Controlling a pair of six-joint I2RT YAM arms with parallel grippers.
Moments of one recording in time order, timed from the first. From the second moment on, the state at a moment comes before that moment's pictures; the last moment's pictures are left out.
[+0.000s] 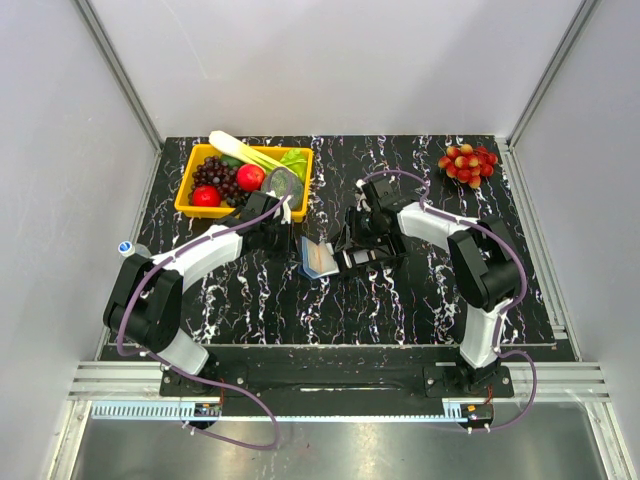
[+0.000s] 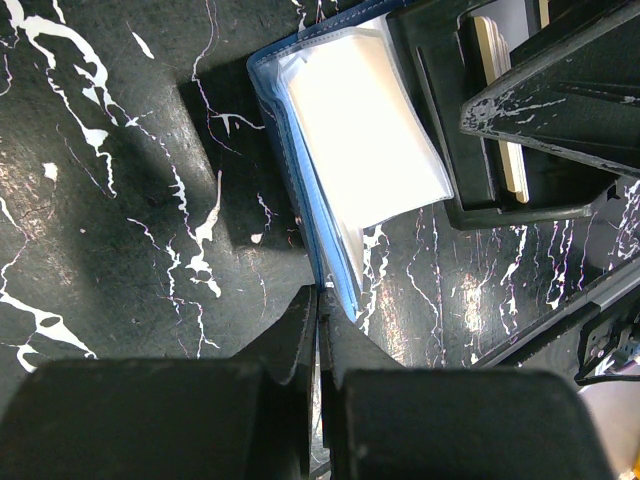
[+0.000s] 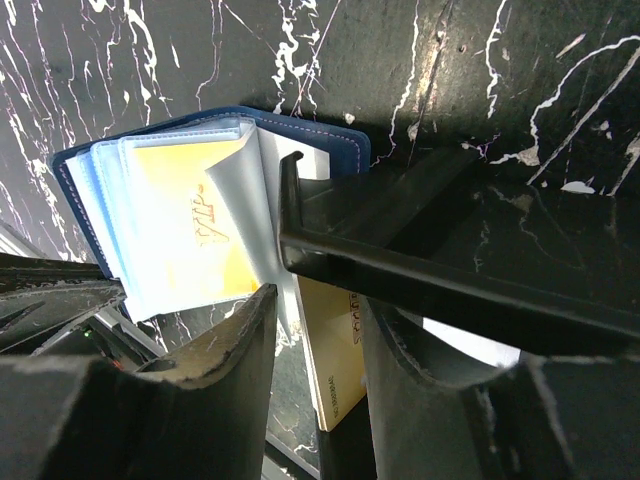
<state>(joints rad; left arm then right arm) -0.46 1.56 0.97 -0.39 0.34 -0.42 0.50 1.91 1.26 -0.35 -0.41 0.57</state>
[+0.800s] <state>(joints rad) -0.46 1.56 0.97 -0.39 0.34 -0.42 0.50 1.86 1.26 -0.36 -0.40 0.57</state>
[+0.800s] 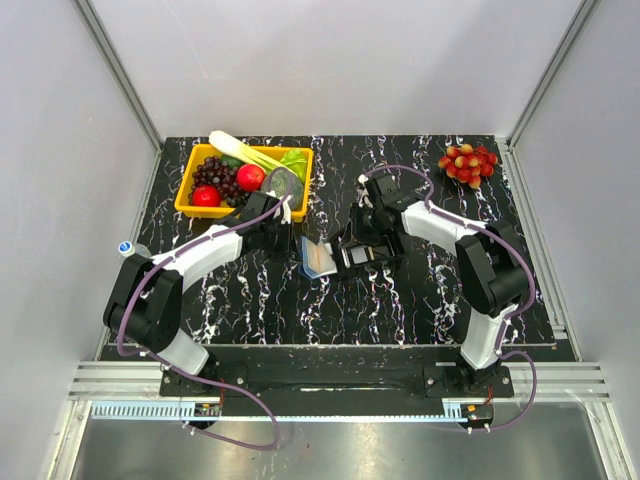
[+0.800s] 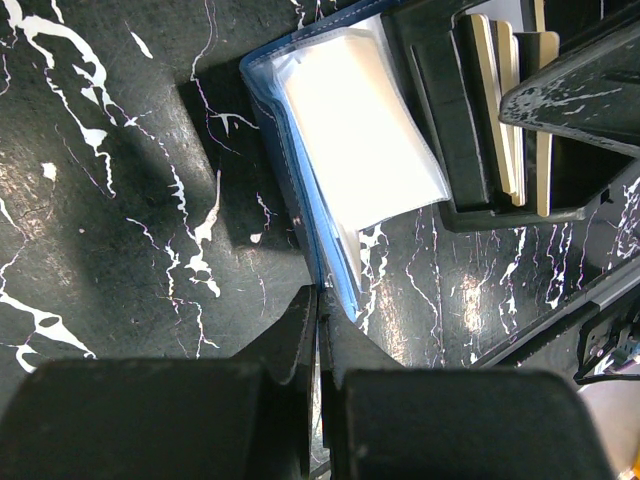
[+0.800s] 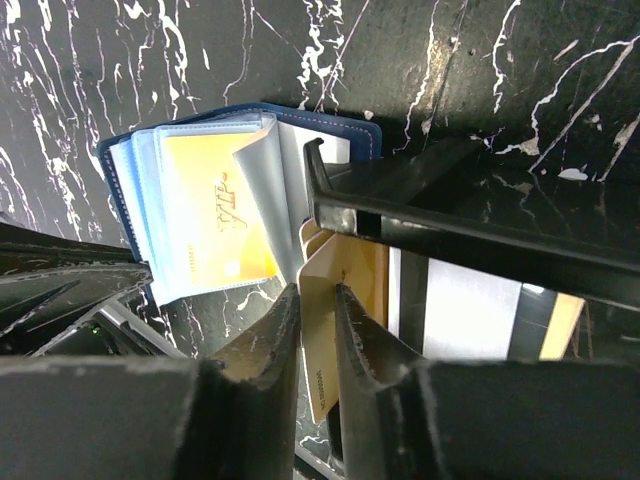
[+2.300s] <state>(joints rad) -0.46 1.56 0.97 -0.39 0.34 -0.42 0.50 1.83 1.29 -0.44 -0.33 0.50</state>
